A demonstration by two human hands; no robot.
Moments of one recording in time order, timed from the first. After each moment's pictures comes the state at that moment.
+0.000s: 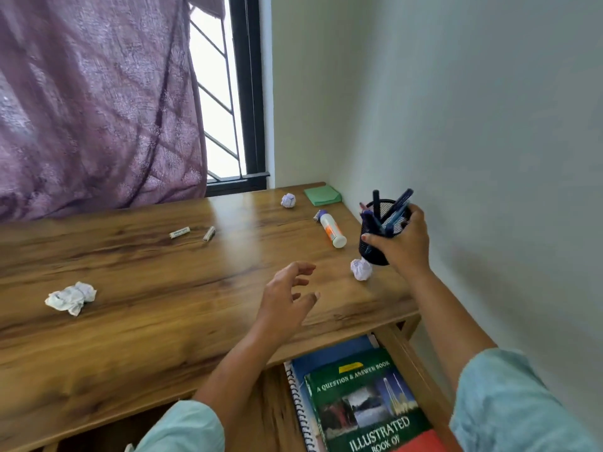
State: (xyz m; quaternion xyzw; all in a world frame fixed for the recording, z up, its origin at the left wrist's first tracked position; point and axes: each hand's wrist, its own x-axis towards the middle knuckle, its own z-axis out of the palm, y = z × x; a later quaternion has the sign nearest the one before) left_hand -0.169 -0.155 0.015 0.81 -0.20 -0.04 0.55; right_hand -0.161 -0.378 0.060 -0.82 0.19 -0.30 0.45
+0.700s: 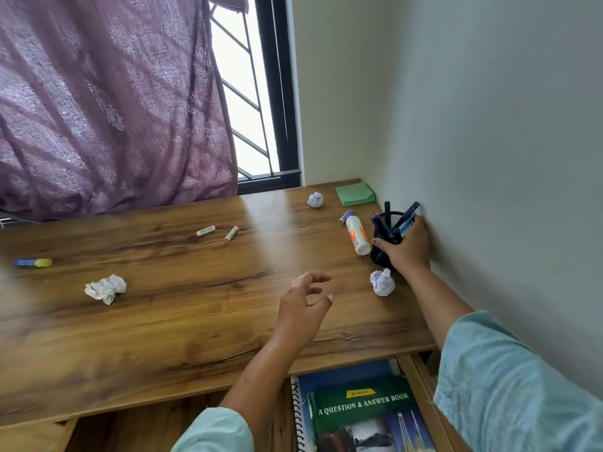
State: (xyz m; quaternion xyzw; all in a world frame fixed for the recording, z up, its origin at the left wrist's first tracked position) left_hand -0.153 -0.210 -0.003 0.85 -0.07 -0.01 0.52; right_hand -0.064 -0.428 -0.010 -0.84 0.22 -0.21 0.45
